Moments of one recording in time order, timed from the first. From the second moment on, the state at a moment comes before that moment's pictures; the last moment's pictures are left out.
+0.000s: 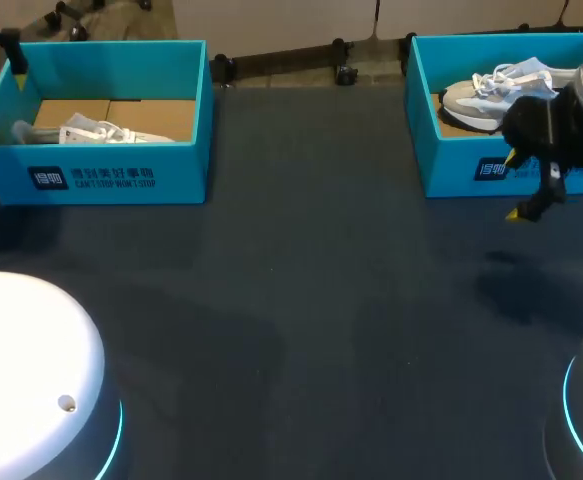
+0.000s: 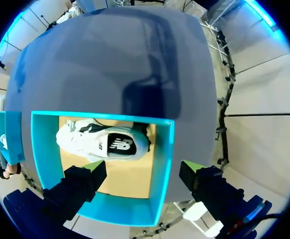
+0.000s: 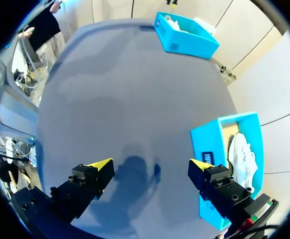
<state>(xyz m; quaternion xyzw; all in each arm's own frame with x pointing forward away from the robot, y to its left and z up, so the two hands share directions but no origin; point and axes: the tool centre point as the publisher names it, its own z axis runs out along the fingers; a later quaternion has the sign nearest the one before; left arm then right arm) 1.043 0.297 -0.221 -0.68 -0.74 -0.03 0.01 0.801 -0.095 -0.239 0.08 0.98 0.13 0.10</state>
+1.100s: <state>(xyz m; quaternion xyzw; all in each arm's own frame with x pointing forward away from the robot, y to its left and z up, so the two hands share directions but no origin) 0.983 0.297 -0.214 -0.63 -0.78 0.04 0.02 0.923 -0.190 -0.220 0.25 0.96 0.09 0.11</state>
